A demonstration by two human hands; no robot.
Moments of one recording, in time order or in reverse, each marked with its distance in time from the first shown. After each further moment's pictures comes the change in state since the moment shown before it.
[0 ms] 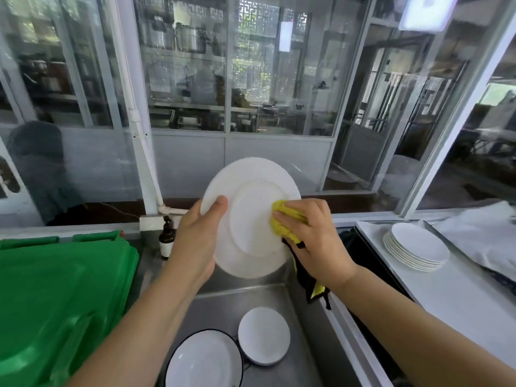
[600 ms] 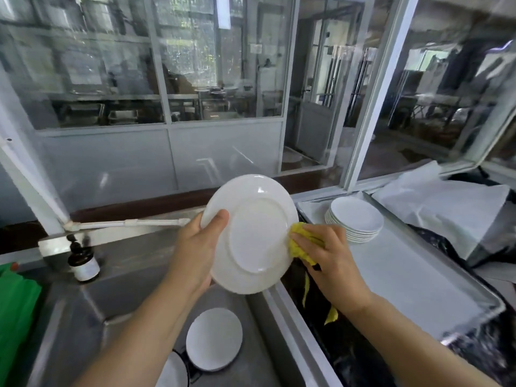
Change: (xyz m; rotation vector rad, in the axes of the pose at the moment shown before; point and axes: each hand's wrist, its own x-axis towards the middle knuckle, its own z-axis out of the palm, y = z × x) left_hand -0.017 -0.096 0.156 0.112 -0.217 -0.106; right_hand -0.154 0.149 -0.067 -0.157 0.011 0.259
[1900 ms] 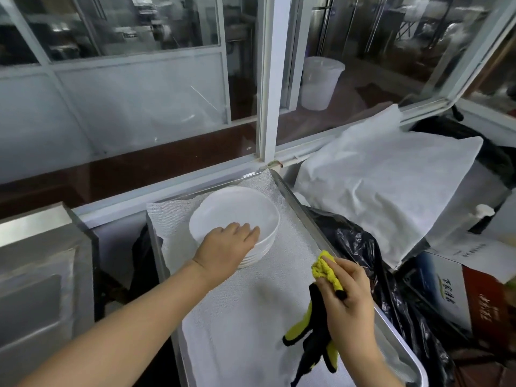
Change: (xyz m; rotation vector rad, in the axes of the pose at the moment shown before) left_hand 0.211 -0.357 0.430 1.692 -0.525 1.233; right_hand -0.137 0.455 -0.036 0.321 0.146 0.962
